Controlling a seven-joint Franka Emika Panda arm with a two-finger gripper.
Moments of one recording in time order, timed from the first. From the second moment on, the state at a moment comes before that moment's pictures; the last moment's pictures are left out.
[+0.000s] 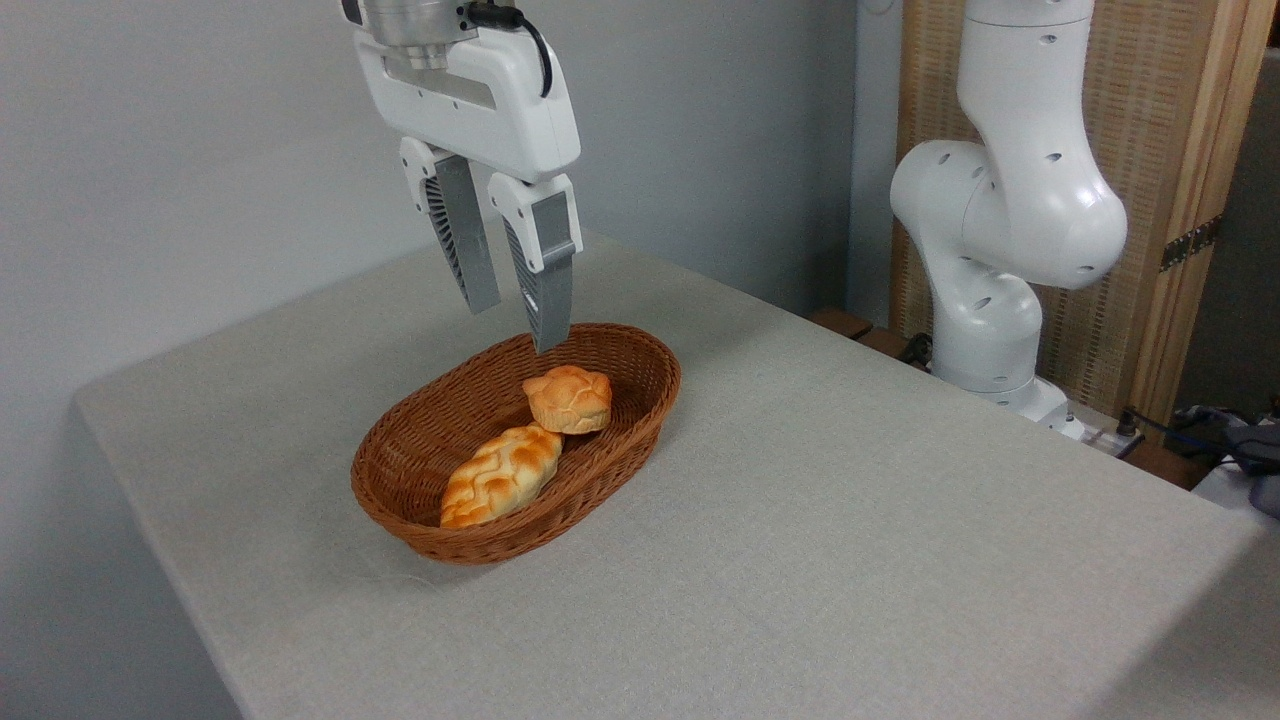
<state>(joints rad) -0.11 -0.03 0.01 -1.59 0.00 1.57 0.67</state>
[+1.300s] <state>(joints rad) -0.12 -0.02 -0.09 -1.66 -0.04 1.60 0.66</state>
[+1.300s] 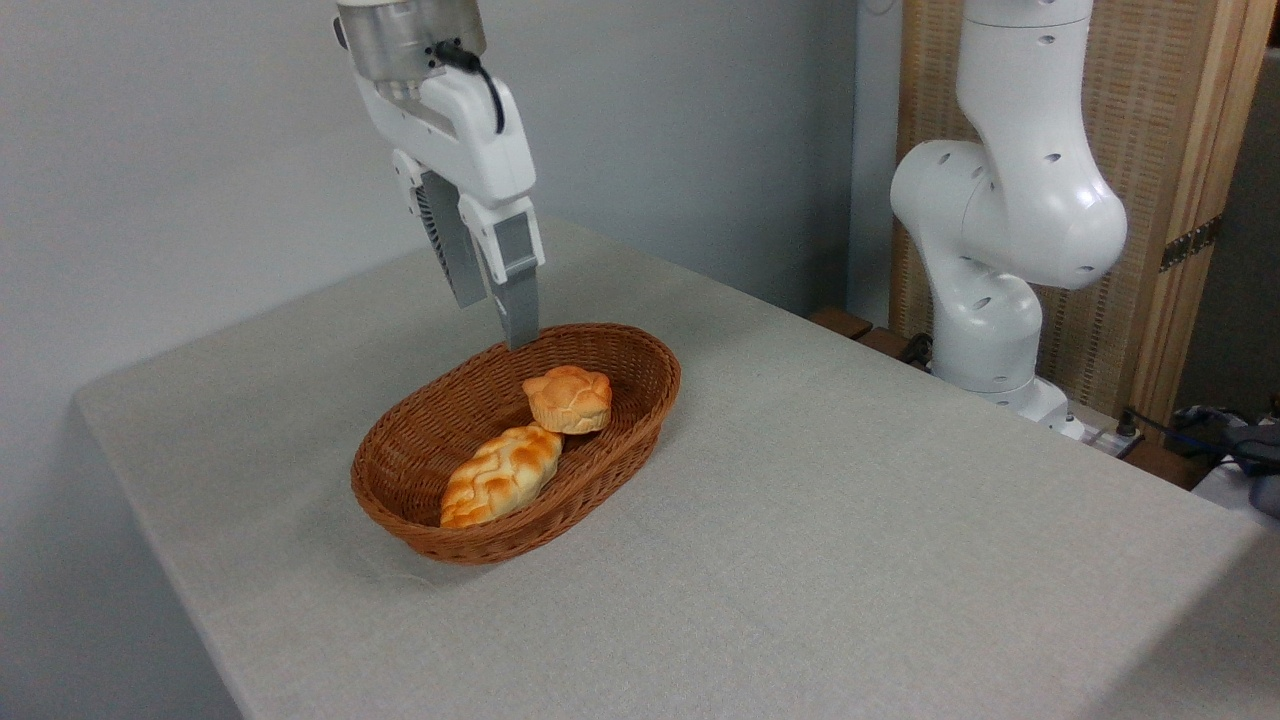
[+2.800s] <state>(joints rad) -0.16 0.07 -0.14 -2.04 0.04 2.12 0.69</state>
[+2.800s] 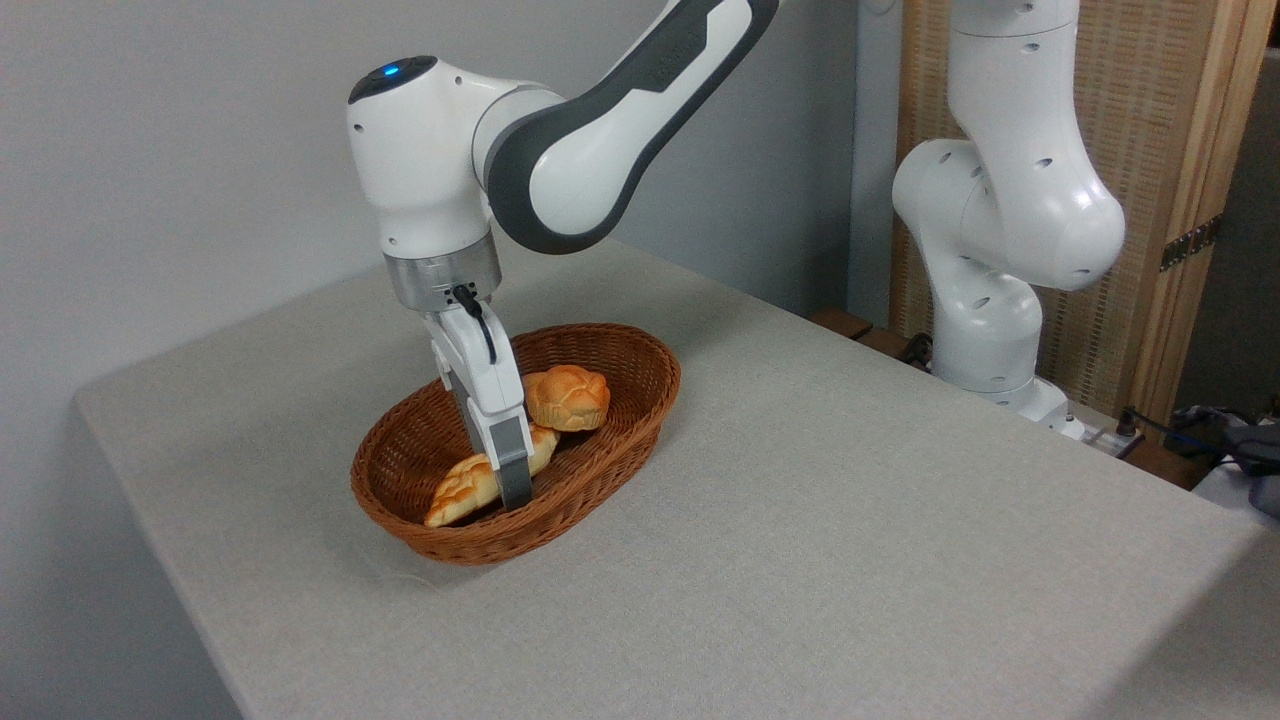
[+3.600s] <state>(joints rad) -0.16 0.07 -0.15 -2.04 0.04 2.12 0.69</state>
